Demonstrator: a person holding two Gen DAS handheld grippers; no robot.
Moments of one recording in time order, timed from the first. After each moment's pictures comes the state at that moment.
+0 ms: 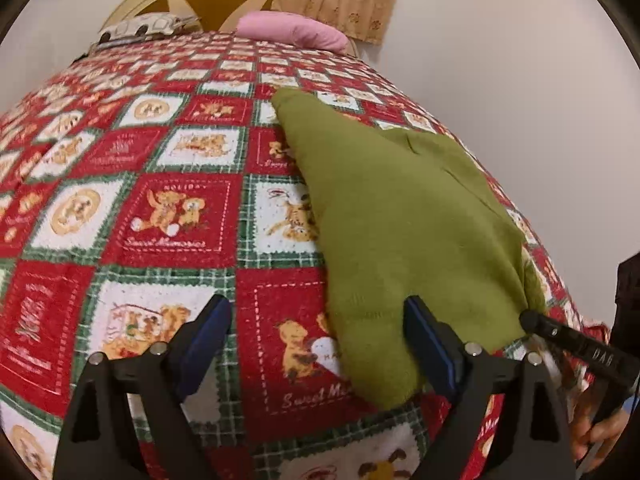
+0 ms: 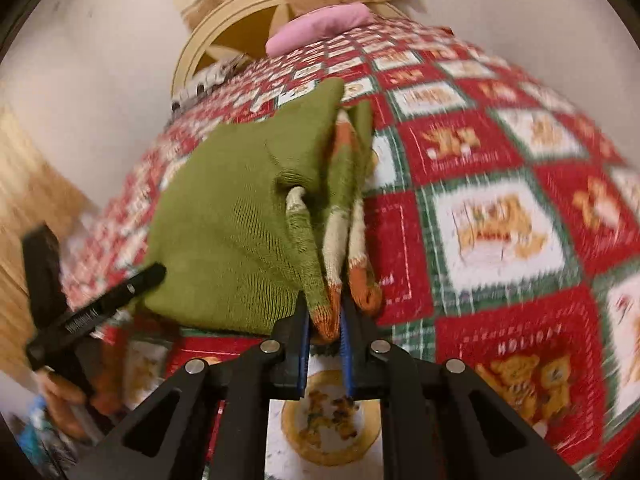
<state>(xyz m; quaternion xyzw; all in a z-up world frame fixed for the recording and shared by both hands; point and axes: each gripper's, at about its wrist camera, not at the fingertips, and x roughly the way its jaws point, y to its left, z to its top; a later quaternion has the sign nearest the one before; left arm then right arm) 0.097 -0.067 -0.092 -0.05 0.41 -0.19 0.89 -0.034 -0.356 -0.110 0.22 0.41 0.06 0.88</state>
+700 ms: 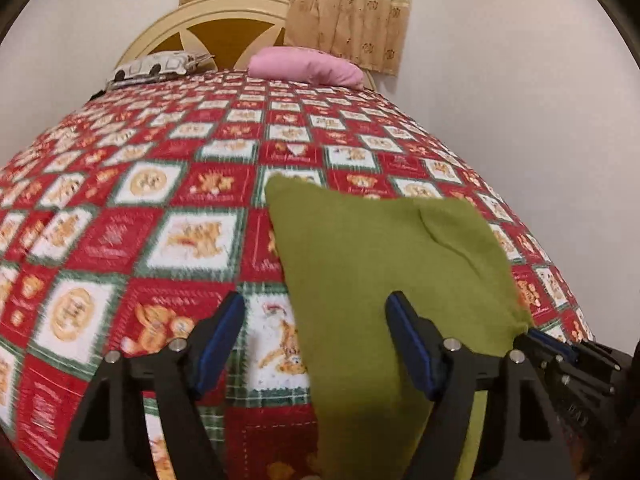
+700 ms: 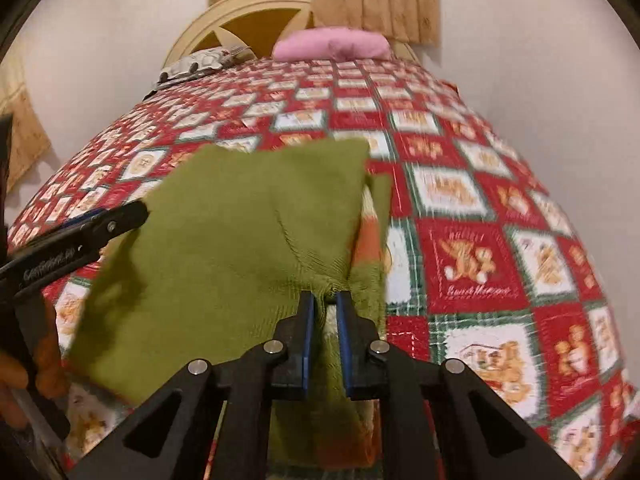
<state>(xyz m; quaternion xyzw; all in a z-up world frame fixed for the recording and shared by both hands) 0.153 -0.102 -0.077 -0.04 0.35 -0.14 0.92 0.031 -0.308 -0.087 0.06 0.39 0.00 0.92</state>
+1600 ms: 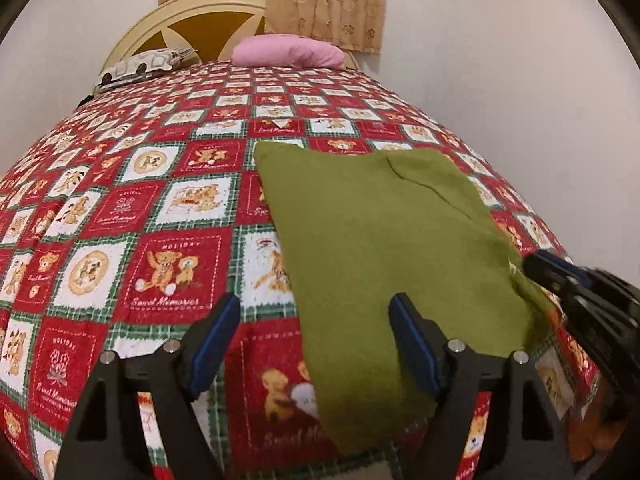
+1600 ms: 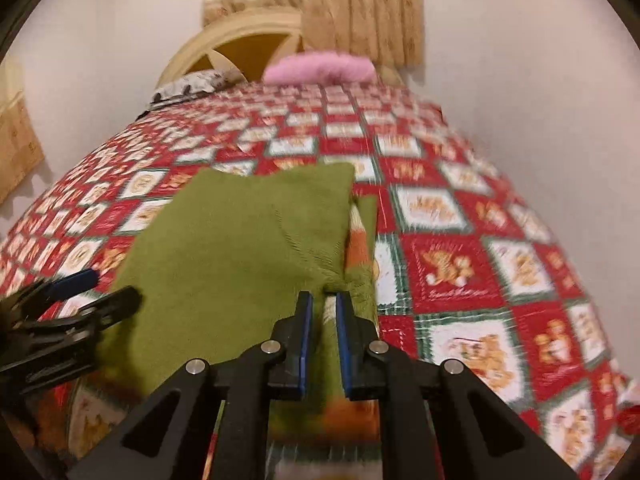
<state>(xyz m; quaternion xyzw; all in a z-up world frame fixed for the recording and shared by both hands) 0.103 -0.106 -0.072 0.01 0.38 -0.16 0.91 -0.023 -0.278 -0.057 -0.01 0.34 -0.03 0.94</state>
